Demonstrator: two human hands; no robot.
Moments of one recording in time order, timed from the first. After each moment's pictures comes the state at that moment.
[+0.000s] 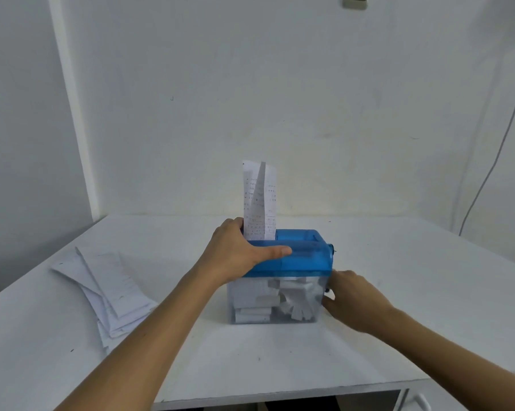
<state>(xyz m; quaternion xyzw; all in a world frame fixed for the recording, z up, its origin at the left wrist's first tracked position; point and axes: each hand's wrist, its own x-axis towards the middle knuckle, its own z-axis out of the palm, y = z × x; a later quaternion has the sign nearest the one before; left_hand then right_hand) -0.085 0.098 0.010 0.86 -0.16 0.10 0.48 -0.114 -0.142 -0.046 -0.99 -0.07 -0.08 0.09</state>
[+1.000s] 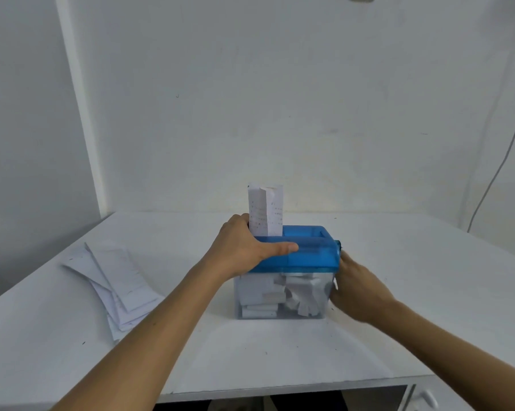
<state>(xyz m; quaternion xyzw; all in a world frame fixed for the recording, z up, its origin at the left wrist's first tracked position) -0.082 0.100 0.009 0.86 -0.15 0.09 0.48 -0.099 -0.143 -0.052 -0.98 -0.08 -0.13 0.09</state>
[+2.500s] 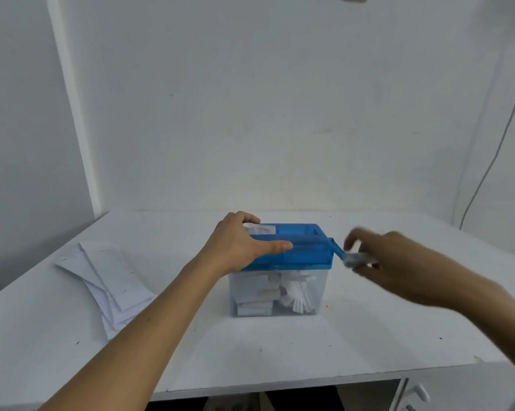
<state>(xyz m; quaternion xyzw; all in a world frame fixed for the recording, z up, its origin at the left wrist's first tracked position) -0.083 0.099 0.013 0.88 -0.12 0.09 0.44 -0.168 -0.172 0.038 -0.98 -0.13 -0.11 0.07</state>
